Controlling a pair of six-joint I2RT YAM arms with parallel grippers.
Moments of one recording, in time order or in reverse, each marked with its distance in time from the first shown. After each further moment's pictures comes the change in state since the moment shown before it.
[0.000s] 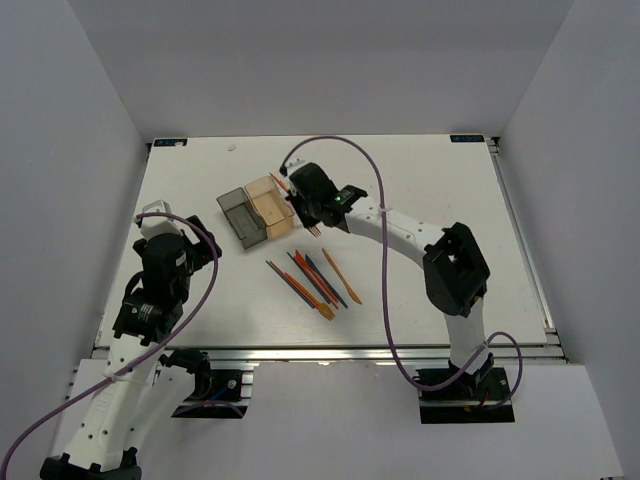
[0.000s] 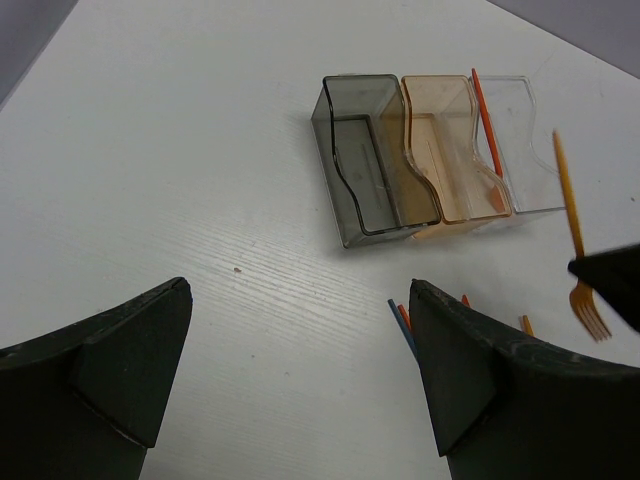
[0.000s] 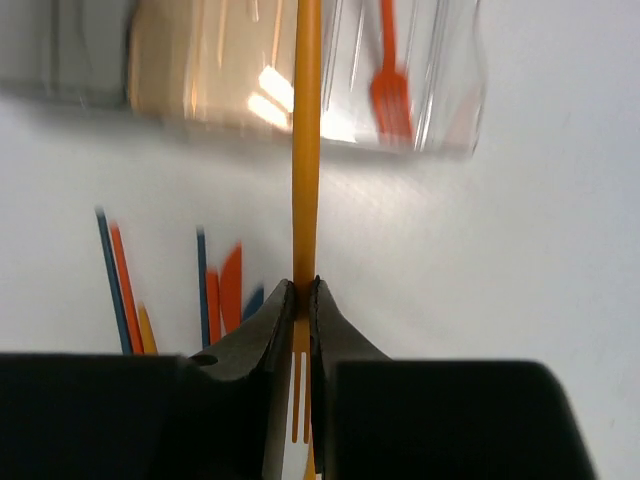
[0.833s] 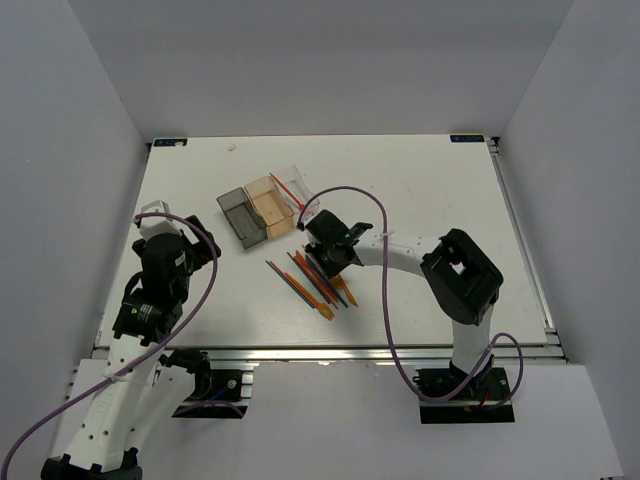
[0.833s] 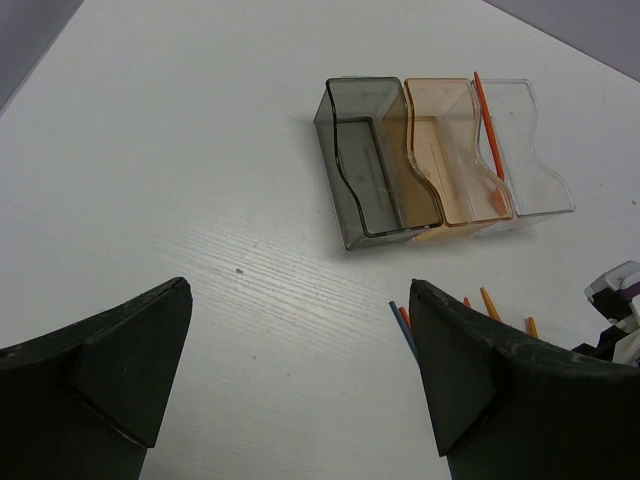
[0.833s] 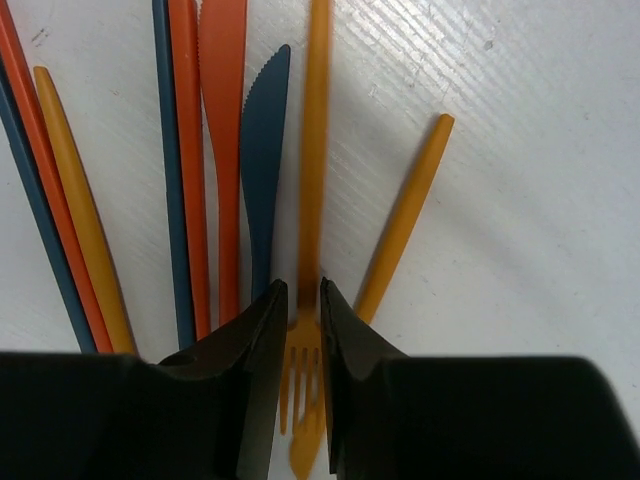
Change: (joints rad) left arm 0.008 -0.002 0.000 0.000 0.000 0.000; right arm 0.024 -0.060 -0.350 0.040 -0.112 0.023
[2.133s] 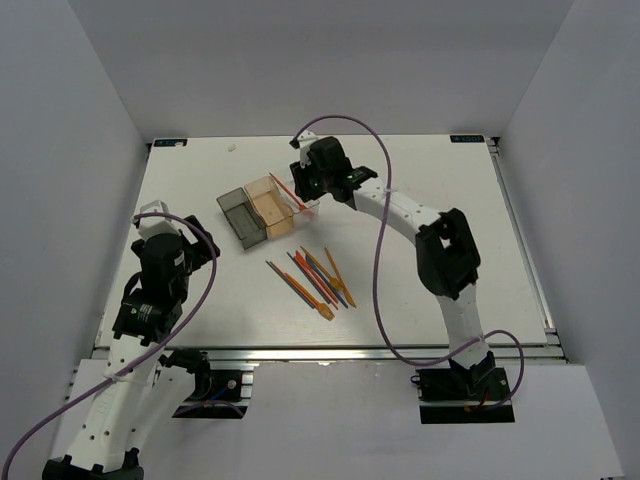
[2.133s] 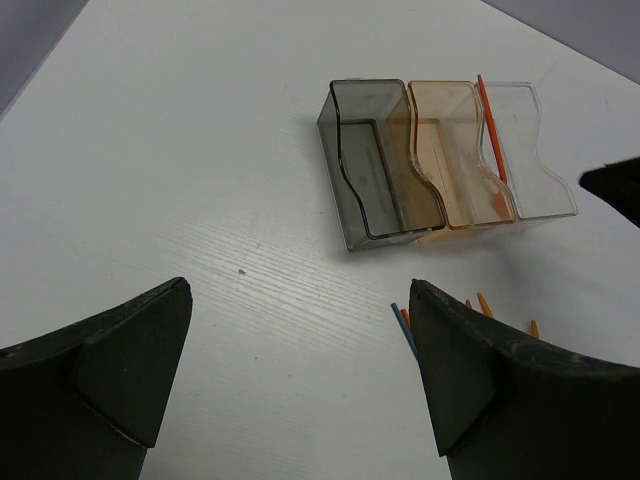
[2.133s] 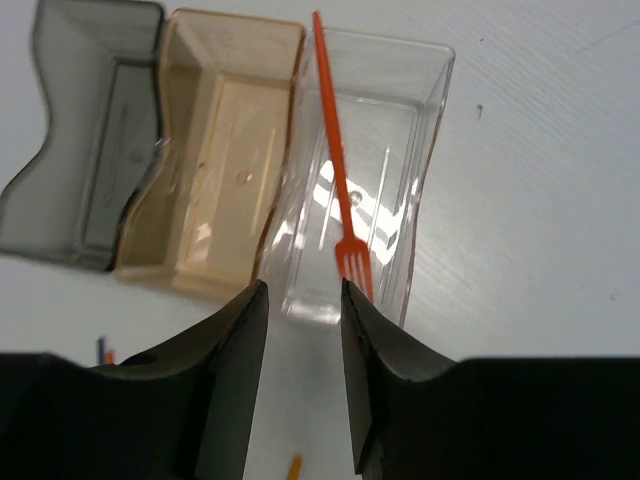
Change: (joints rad) left arm 0.013 0.000 0.000 0.000 0.005 0.000; right arm -0.196 0.294 0.620 0.158 -0.164 -0.069
